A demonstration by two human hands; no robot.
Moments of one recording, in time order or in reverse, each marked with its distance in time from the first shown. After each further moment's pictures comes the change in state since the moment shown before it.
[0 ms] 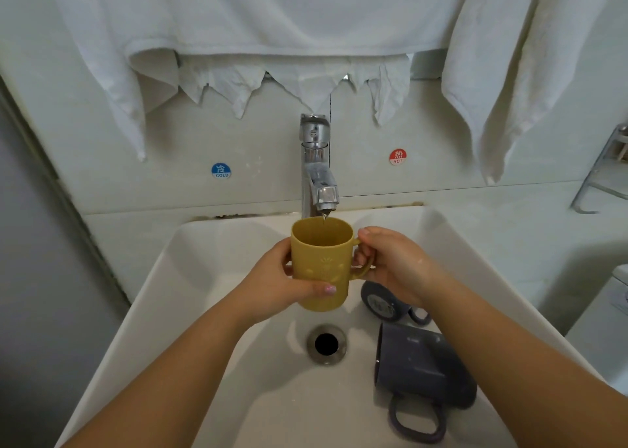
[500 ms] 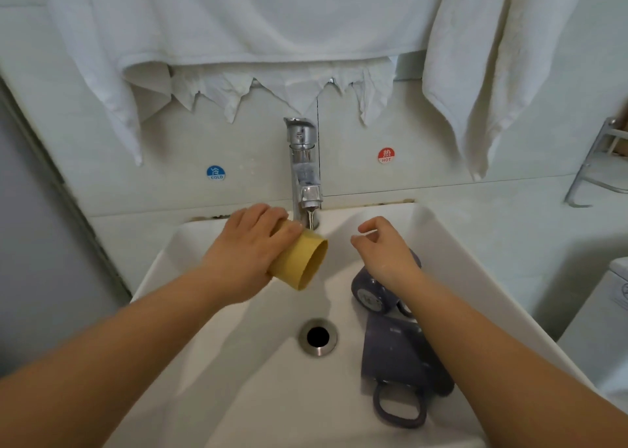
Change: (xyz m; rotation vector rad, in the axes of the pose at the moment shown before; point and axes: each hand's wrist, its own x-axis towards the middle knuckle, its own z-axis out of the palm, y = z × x) left_hand 0.006 0.011 -0.036 1.480 0.218 0.673; right_hand 0.005 0.011 -0.008 -0.508 0.343 -0.066
